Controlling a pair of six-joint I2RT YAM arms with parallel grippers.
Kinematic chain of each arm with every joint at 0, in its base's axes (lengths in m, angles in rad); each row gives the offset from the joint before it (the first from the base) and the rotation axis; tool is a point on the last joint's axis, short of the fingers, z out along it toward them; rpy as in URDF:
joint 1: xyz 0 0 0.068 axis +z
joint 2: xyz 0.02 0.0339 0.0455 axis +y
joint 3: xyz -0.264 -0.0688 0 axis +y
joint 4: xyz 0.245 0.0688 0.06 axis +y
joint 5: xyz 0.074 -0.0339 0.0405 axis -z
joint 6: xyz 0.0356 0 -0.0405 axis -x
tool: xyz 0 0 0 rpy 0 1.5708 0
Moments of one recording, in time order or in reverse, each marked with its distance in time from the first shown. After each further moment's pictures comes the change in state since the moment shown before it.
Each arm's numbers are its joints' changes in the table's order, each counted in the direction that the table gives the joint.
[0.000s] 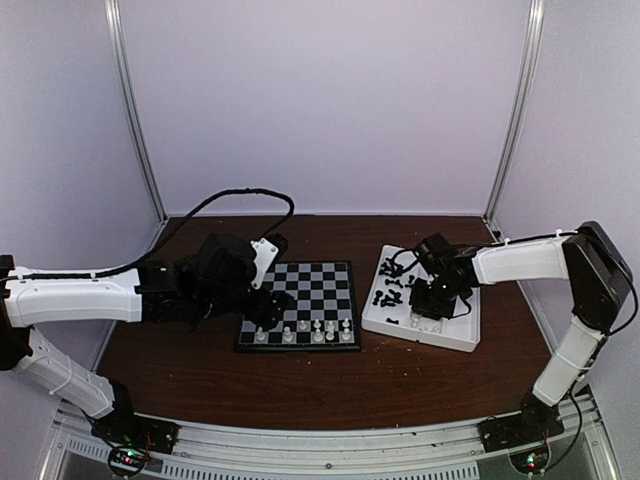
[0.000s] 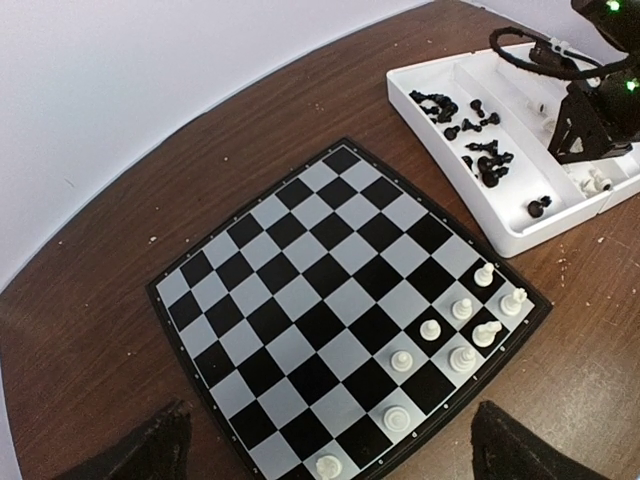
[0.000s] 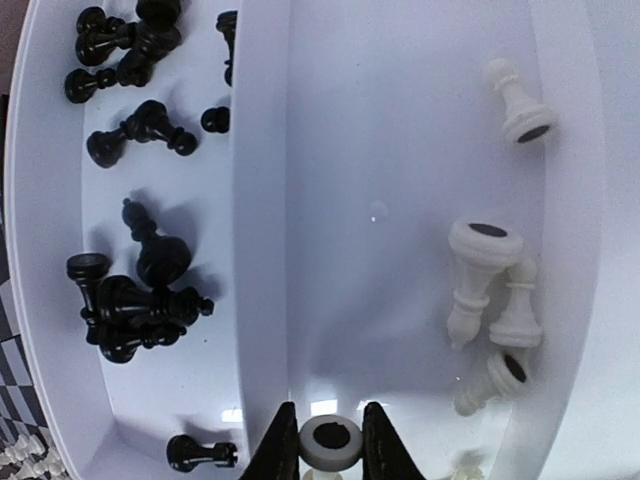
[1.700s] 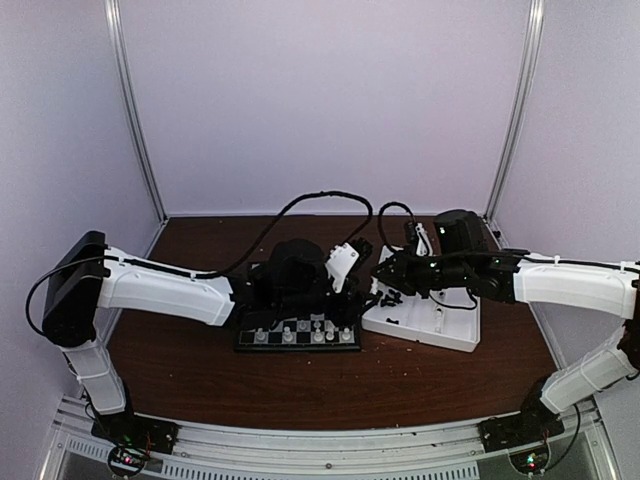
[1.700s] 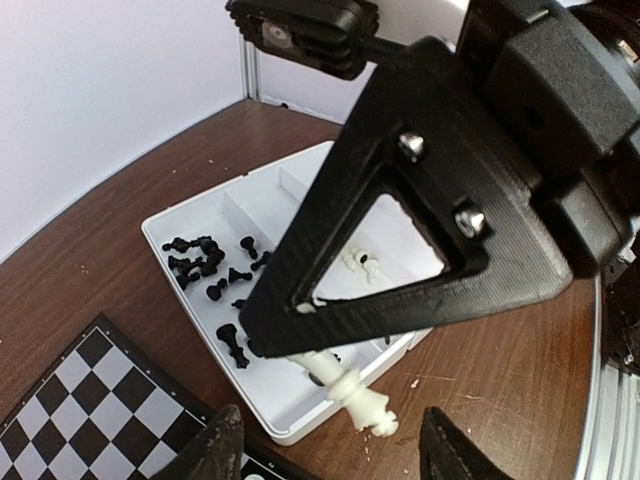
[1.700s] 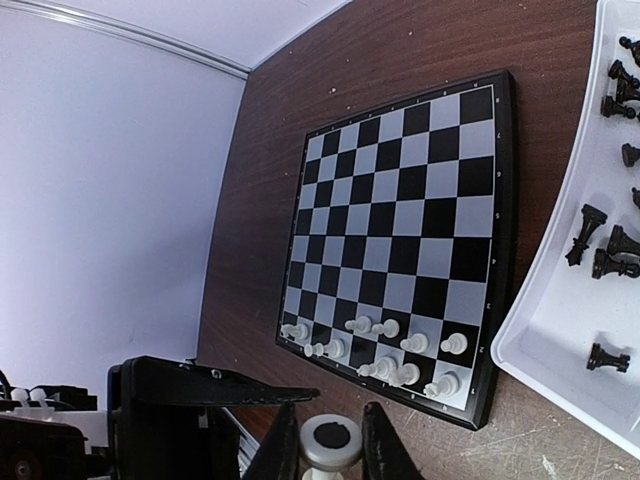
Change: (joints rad) left arm -0.067 0.457 -0.205 -0.551 0.380 -0.034; right arm 0.160 -0.362 0.101 -0.402 -0.344 -0.053
